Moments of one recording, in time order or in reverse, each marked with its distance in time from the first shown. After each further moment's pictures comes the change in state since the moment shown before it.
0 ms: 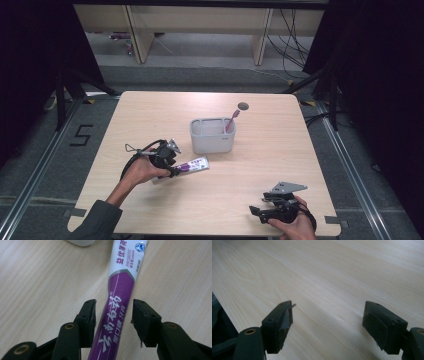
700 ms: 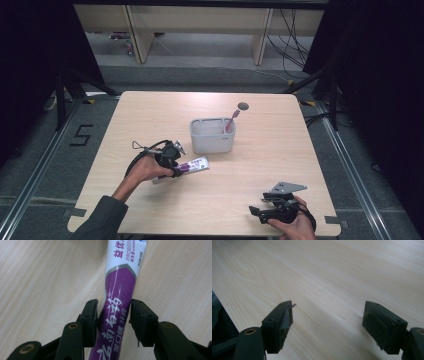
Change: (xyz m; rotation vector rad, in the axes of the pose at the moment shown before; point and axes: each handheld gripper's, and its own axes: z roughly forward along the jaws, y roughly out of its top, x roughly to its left) left arm 0.002 0.008 0.016 0.075 -0.033 0.025; right arm 0.001 0.000 0.000 -0.002 -0.002 -0.004
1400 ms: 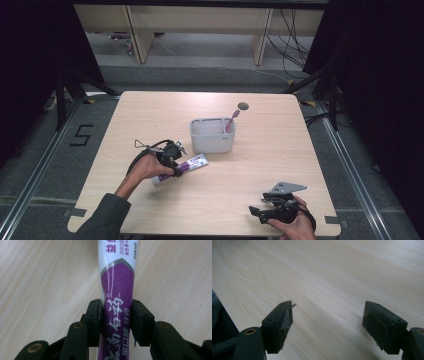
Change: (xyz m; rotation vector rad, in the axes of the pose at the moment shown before) left arm 0.004 0.003 0.007 0.041 -0.033 -0.013; right arm 0.000 0.000 0.000 0.002 0.003 -0.002
